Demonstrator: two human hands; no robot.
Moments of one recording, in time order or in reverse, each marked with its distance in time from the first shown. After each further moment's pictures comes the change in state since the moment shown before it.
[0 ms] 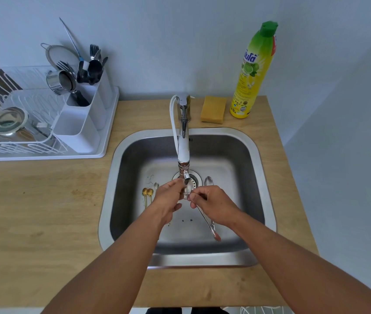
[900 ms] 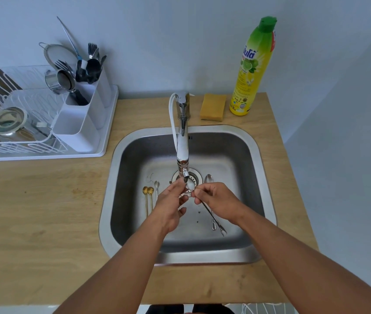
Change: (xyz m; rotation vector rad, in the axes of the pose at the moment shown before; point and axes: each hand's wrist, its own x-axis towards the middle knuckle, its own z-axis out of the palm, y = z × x) left_hand -0.018 -0.016 0.002 -0.200 -0.048 -0.059; right_hand -0.001 0.006 -0.011 0.232 -0.019 0.037
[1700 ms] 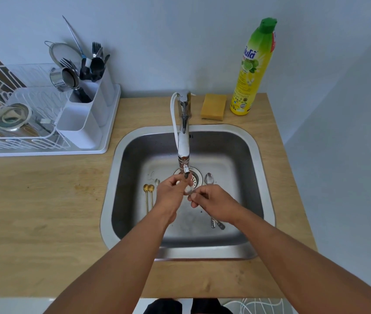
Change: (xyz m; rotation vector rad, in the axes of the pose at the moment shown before) left_hand -0.010 0.009 0.007 0.222 0.031 0.340; right_hand -0.003 0.006 0.008 -0.125 -0.070 -0.001
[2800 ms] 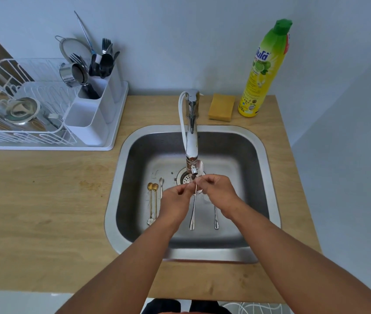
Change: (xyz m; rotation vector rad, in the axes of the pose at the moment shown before) left_hand -0.002 -0.025 -0.007 0.171 0.015 0.053; right_hand 0.027 -0.013 0.006 0.296 0.285 0.096
